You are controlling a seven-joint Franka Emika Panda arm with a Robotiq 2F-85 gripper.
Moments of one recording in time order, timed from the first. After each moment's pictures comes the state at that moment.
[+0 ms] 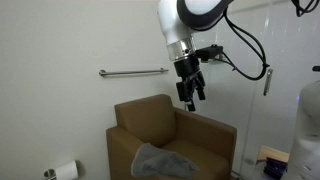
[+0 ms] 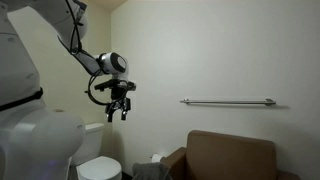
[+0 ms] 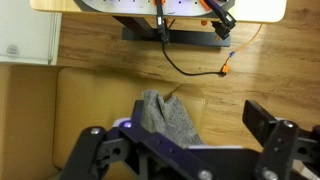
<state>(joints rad) 0.10 -0.42 0.29 -2.40 0.03 1.68 0.30</state>
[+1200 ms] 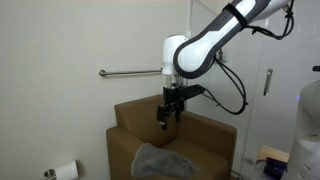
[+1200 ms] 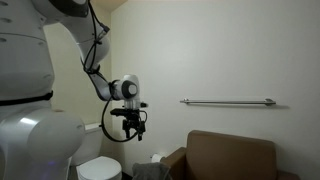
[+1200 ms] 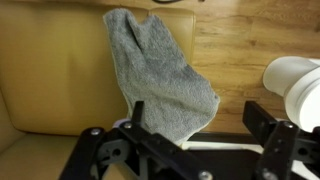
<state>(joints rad) 0.09 -0.18 0.20 -2.56 0.03 2.41 0.30</state>
